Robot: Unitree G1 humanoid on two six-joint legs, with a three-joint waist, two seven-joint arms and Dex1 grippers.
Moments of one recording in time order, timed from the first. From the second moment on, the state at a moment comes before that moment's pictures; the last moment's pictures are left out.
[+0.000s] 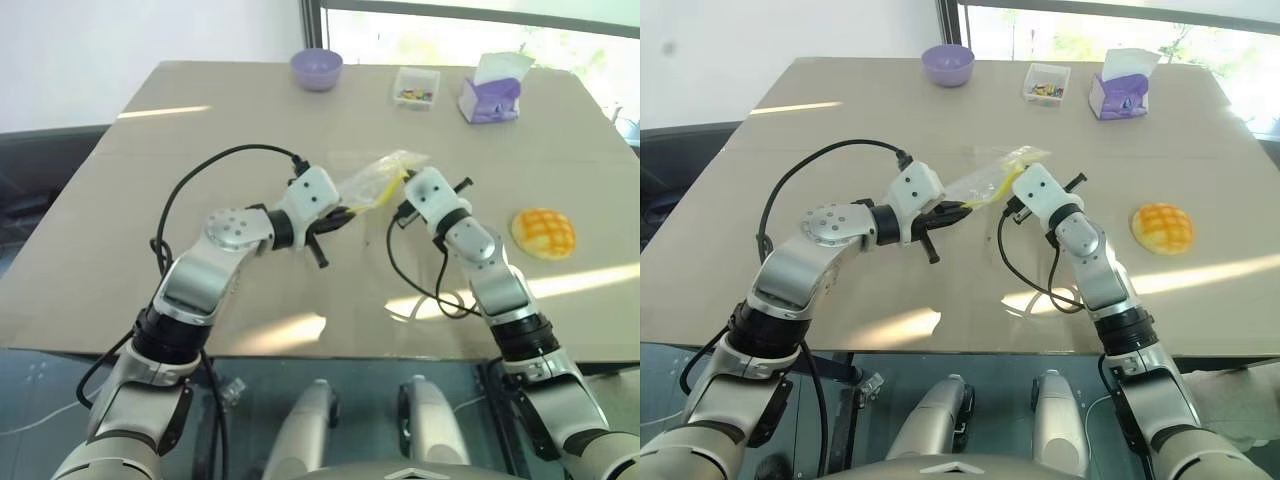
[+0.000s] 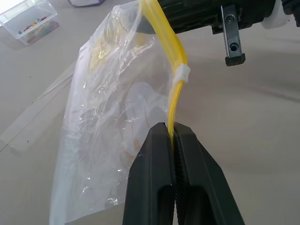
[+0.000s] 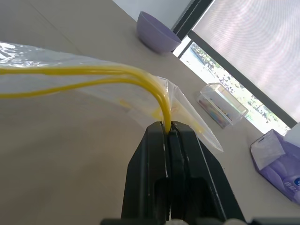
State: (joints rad) left arm -0.61 0.59 -0.24 -0.24 -0.21 0.62 -0.74; right arm -0.59 -0.26 0.20 0.09 -0.27 0.19 0.26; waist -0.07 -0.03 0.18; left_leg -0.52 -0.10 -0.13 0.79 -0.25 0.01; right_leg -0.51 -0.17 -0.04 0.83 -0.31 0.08
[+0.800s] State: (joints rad) left arm -0.61 0.60 -0.23 -0.24 -0.19 0.59 -0.74; right arm -0.59 -0.27 0.20 0.08 -0.24 0.19 0.30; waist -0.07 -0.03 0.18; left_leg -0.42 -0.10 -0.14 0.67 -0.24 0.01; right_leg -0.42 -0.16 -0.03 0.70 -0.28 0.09
